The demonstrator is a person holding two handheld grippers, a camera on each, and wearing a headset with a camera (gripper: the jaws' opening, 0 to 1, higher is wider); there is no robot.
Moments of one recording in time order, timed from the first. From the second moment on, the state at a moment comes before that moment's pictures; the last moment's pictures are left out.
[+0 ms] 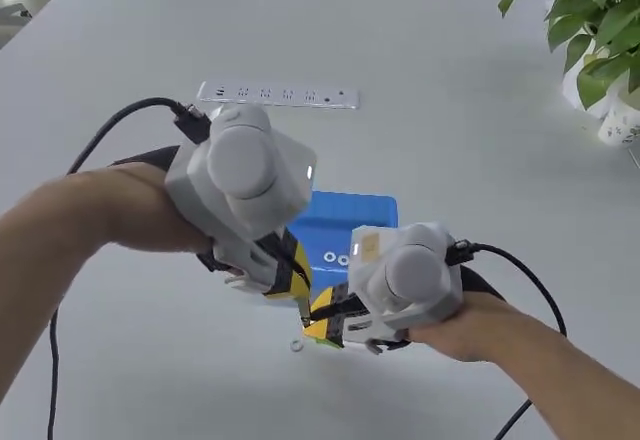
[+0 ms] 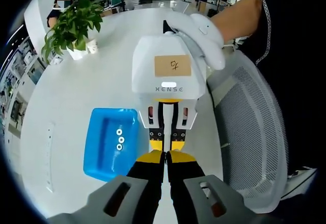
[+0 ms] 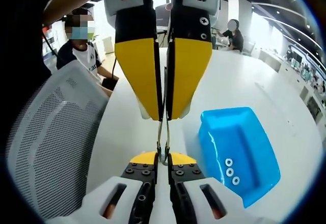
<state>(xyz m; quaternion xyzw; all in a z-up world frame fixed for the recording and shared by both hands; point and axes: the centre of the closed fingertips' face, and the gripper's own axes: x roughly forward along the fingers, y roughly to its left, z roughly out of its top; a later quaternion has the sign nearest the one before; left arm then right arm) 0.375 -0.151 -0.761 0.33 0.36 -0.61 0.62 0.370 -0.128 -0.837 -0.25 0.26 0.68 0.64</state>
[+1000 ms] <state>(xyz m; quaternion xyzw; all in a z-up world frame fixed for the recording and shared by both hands) 0.411 -0.150 -0.717 0.35 0.34 -0.60 0.63 0.411 -0.127 -0.791 -0.27 0.23 0.66 0.66</state>
